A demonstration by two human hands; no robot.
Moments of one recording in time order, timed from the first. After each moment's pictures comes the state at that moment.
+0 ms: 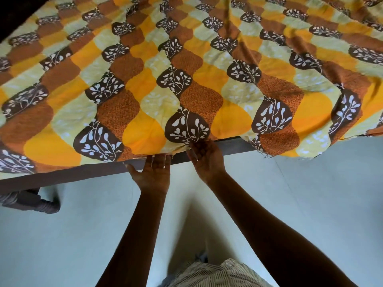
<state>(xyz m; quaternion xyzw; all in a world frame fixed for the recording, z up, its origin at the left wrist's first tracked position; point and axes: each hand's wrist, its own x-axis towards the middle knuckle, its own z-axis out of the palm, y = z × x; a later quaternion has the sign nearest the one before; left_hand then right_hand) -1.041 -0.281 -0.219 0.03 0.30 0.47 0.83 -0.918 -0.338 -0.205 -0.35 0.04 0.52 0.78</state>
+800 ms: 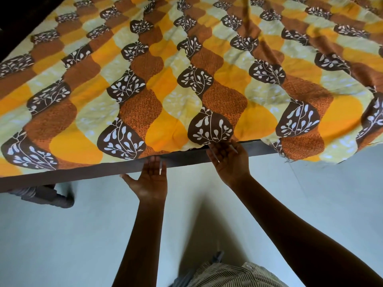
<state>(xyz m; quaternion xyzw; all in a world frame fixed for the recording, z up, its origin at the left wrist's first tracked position) -1.091 -0.253 -0.224 0.01 0.32 0.51 0.80 -0.919 -0.338 -0.206 -0.35 0.05 0.52 0.78</state>
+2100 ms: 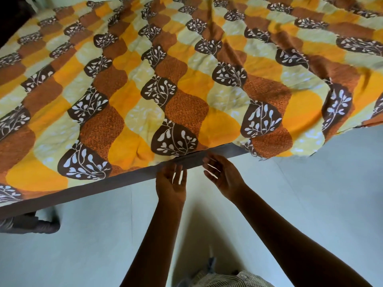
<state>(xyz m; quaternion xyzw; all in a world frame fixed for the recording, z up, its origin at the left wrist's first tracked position) -1.000 -0.303 -0.216 0.08 0.45 0.39 0.80 -0.879 -0.380 -0.229 -0.47 0.04 0.52 0.71</state>
